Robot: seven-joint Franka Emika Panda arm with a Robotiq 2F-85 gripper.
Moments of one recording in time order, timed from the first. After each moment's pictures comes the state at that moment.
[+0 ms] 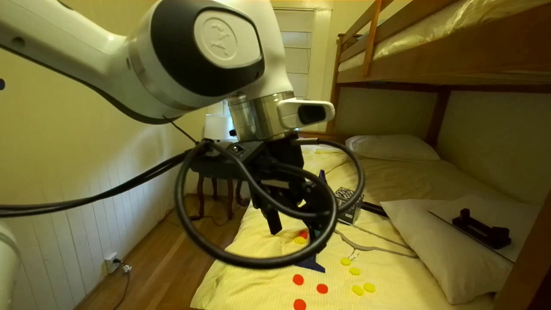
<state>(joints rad) -0.32 -0.81 0.01 -2.80 -0.33 2.16 0.16</state>
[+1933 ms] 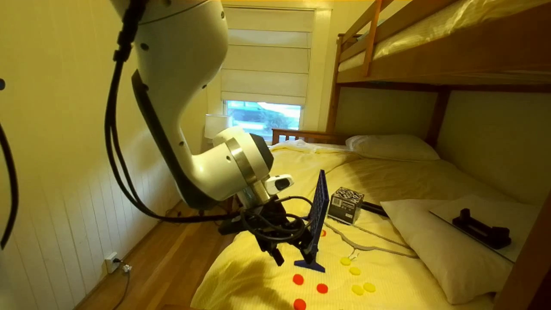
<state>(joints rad) -0.13 0.03 0.10 -2.54 -1.02 2.39 0.90</state>
